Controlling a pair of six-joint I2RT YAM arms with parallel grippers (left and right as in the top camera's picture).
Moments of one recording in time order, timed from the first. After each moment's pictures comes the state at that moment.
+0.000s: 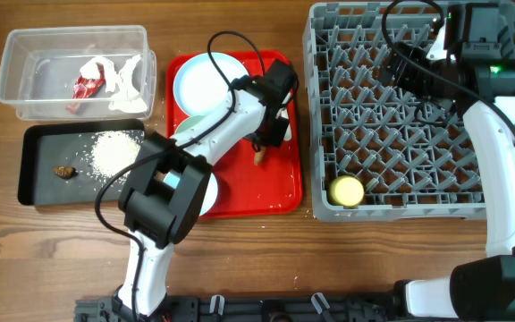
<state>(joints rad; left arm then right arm) -0.59 2.16 1.65 -0.90 0.00 -0.18 -0.02 1.59 1.56 -0.97 -0.10 0.38</state>
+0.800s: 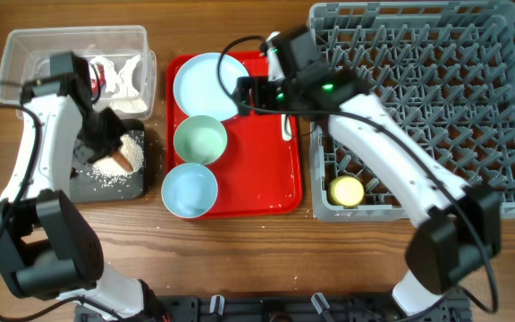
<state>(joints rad) 0.21 1.77 1.36 -1.12 -0.03 -0.46 0.55 1.83 1.56 -0.65 -0.21 0.43</state>
